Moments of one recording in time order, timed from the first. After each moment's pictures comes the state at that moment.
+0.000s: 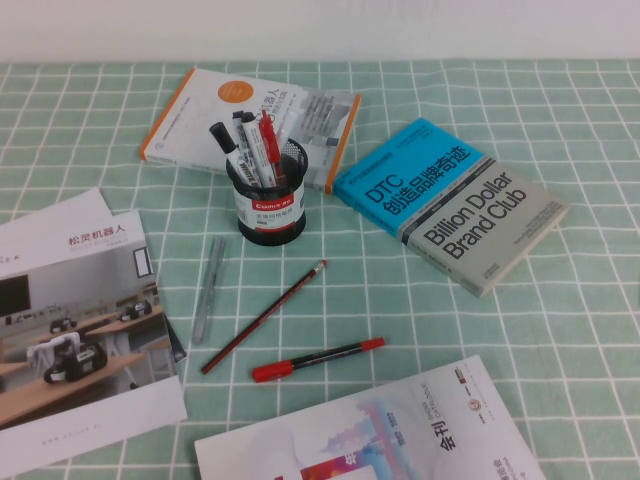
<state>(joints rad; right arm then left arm) 0.14 0.78 -0.84 0.49 0.91 -0.22 -0.07 -0.01 0.02 -0.04 0.38 0.00</state>
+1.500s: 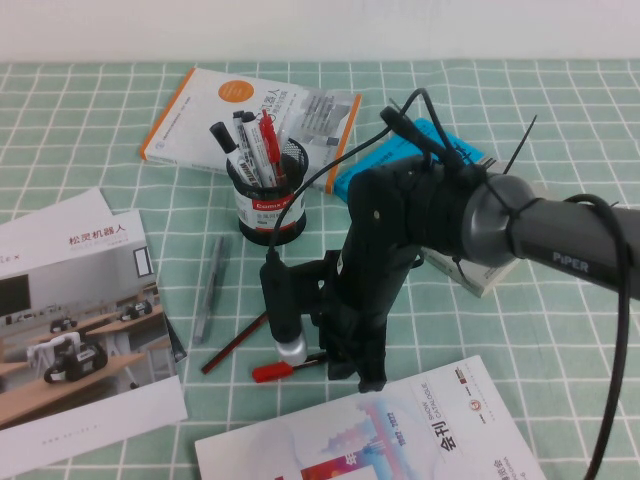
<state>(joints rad) 0.72 2.07 -1.58 0.20 0.98 -1.19 -0.07 -0.01 0.02 -0.04 0.38 0.00</state>
